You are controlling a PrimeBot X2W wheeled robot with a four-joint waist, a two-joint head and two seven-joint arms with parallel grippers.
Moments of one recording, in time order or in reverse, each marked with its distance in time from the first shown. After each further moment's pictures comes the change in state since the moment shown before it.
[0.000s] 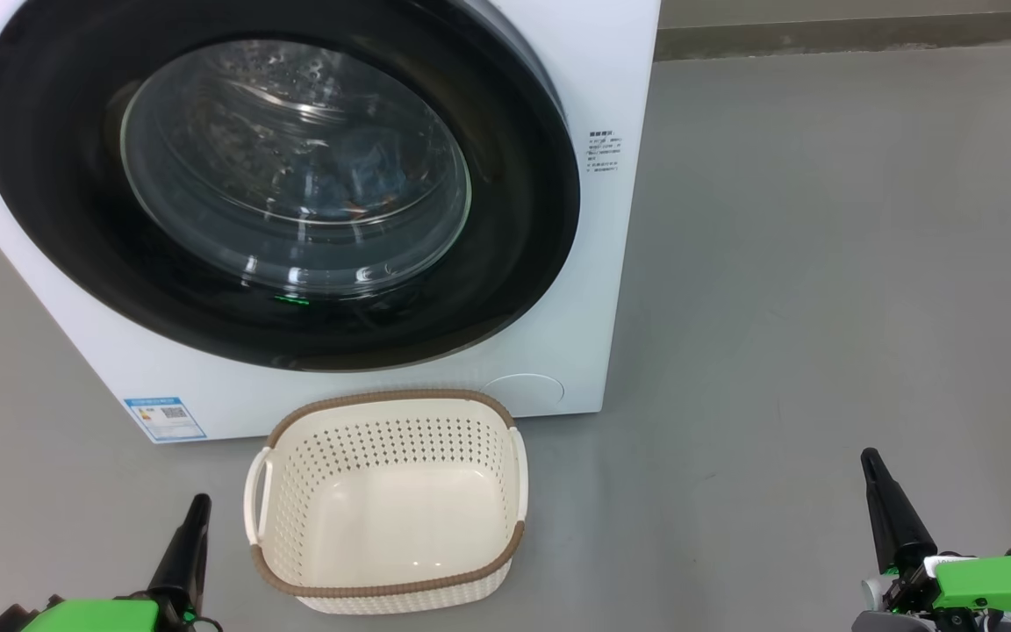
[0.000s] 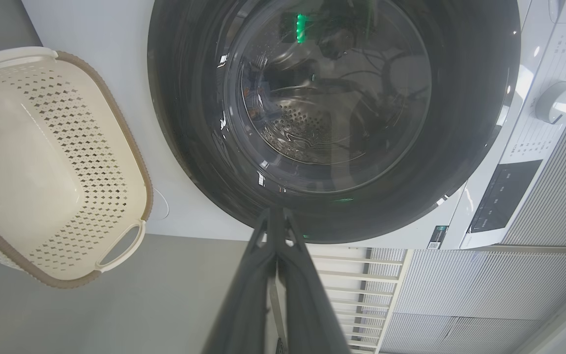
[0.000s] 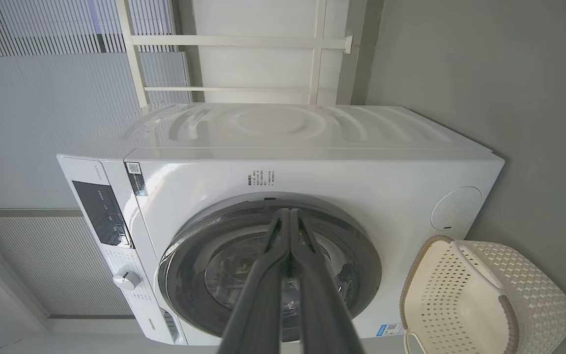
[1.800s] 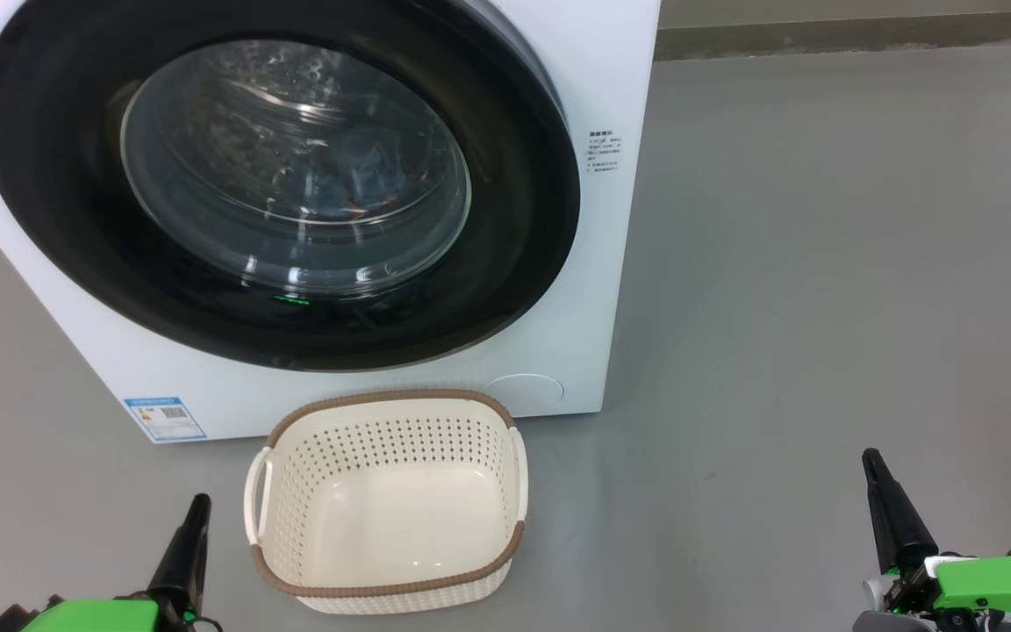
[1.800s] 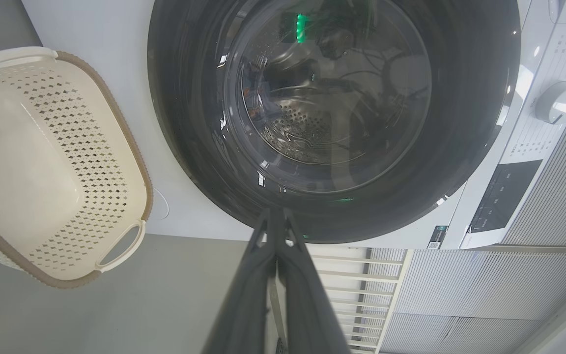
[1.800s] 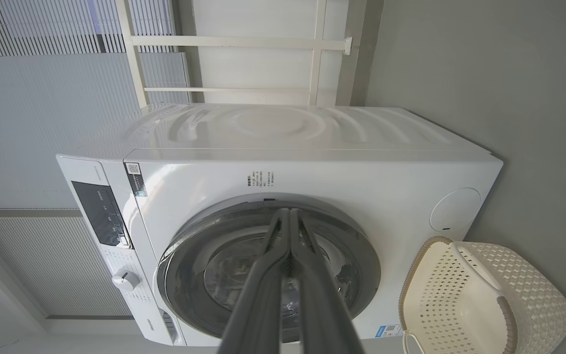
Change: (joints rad) left arm 0.000 0.000 0.000 0.000 0.000 0.000 0.000; right arm 0.000 0.002 -0.006 0.000 -0.007 0.000 0.001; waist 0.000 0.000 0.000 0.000
